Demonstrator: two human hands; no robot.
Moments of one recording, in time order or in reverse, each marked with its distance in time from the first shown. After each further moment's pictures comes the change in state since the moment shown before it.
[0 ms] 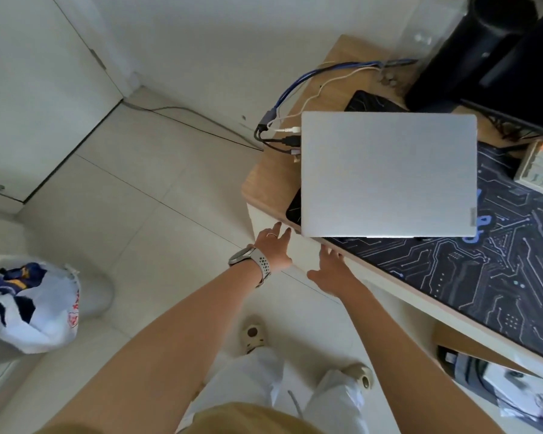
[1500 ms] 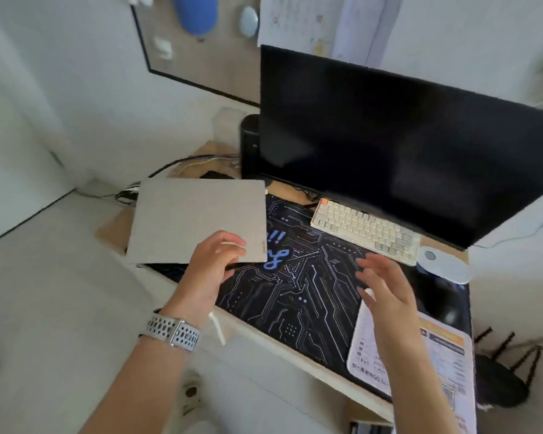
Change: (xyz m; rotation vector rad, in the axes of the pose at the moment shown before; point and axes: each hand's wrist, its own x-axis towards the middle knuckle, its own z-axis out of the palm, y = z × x) left_hand -0.175 0.381 0.025 -1.384 0.592 0.294; right_hand -0.255 0.369 -0.215 1.202 0.720 -0.432
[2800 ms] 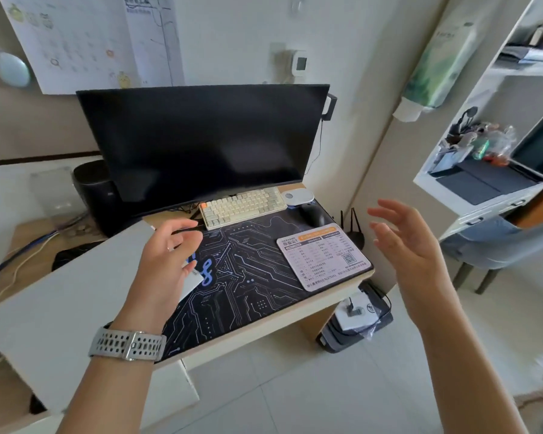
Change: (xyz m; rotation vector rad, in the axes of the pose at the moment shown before) left_hand 0.033 0.074 -0.061 0.129 -0.707 0.186; right_hand -0.194 -0.083 0.068 -0.164 0.674 -0.321
